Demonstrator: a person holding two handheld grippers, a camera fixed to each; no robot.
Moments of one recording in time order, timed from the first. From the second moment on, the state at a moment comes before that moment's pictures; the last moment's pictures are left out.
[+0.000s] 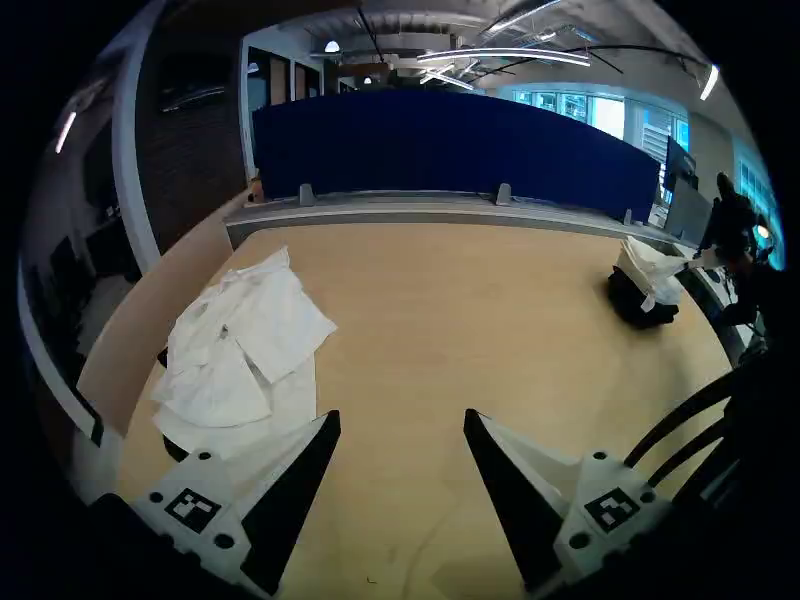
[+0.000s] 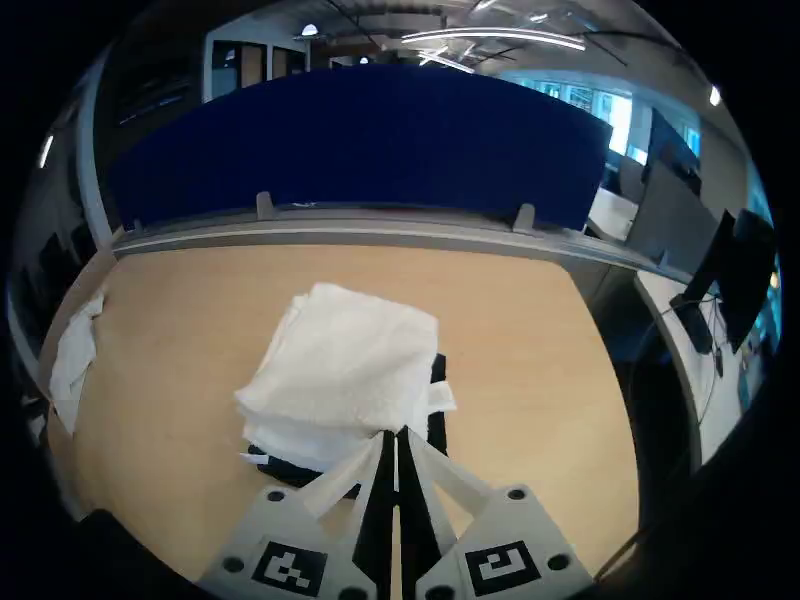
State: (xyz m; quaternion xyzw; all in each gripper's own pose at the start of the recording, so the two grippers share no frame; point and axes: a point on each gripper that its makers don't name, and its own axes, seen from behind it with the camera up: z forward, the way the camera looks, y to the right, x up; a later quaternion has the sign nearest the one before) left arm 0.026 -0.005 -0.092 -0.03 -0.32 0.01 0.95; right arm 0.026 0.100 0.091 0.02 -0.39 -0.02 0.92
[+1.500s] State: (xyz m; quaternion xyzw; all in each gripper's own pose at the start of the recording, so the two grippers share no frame) left arm 0.030 0.009 -0.087 -0.04 -0.32 0.01 0.95; right arm -0.010 0.117 0.074 -0.03 -0.40 0.00 0.92
